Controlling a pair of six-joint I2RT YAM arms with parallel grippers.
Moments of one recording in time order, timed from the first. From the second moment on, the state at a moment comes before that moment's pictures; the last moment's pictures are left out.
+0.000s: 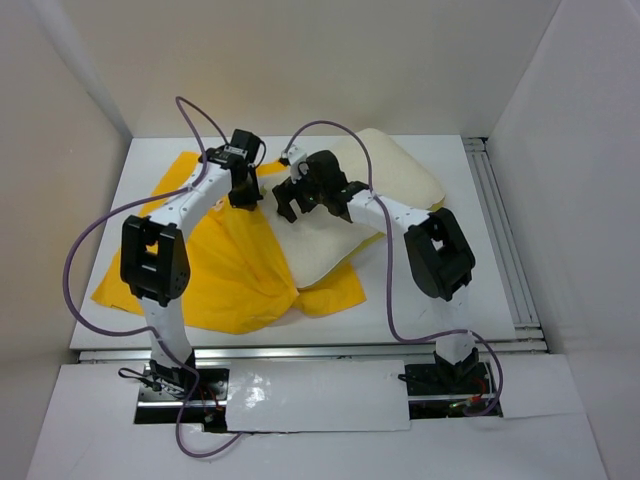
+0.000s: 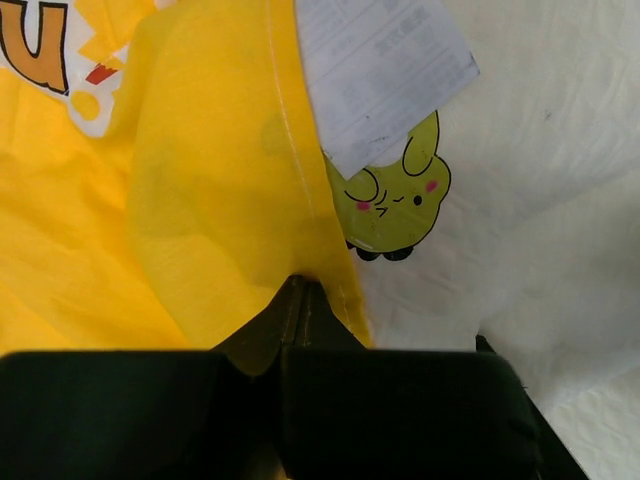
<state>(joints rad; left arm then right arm) -0.29 1.93 1.70 -0.88 -0.18 -0.48 0.63 2.05 1.57 -0.06 -0.22 -0.09</state>
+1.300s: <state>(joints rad) -0.22 2.01 1.83 -0.84 -0.12 -0.48 0.64 2.08 1.58 -0.05 -0.20 -0.09</state>
